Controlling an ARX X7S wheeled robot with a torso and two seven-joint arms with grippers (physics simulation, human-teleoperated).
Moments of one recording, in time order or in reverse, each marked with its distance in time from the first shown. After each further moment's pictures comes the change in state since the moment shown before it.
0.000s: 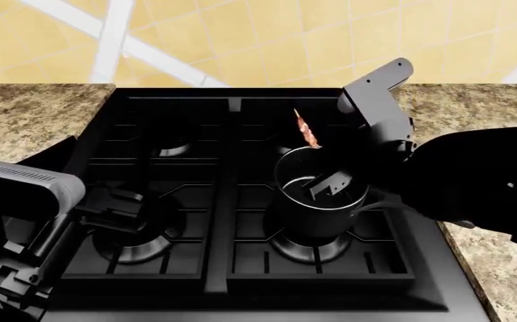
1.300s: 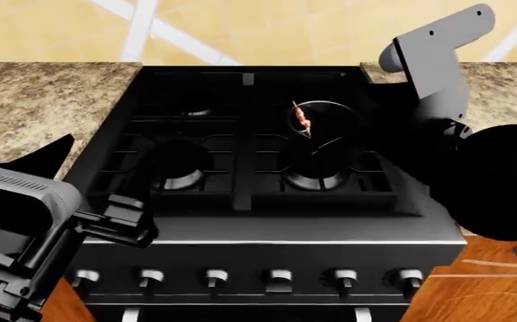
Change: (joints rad) left arm -0.010 -0.053 -0.017 0.065 -0.115 -0.015 -0.089; right arm -0.001 0.085 0.172 -0.244 0.203 -0.063 0.305
